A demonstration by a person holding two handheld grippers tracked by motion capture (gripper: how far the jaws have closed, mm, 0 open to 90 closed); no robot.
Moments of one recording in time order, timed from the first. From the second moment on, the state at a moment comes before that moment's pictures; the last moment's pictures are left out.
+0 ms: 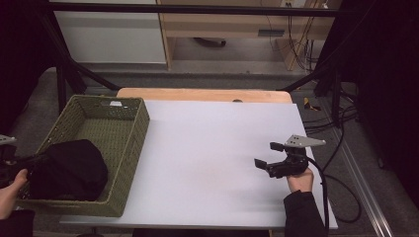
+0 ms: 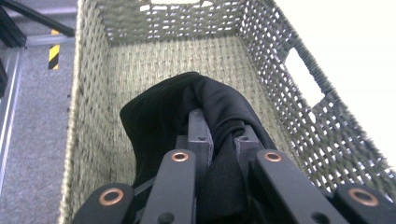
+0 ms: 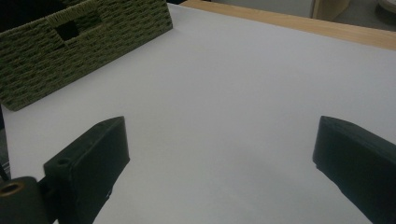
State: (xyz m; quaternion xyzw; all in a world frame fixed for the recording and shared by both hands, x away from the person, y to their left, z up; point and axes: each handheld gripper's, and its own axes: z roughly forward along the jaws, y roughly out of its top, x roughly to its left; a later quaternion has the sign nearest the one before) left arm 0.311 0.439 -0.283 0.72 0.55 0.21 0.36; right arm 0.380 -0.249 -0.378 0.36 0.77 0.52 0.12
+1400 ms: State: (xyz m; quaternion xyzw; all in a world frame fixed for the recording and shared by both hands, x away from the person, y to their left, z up) left arm 0.334 0.419 -0.230 0.74 0.49 0.21 0.40; right arm 0.380 -0.249 -0.378 0.36 0.77 0.52 0.12
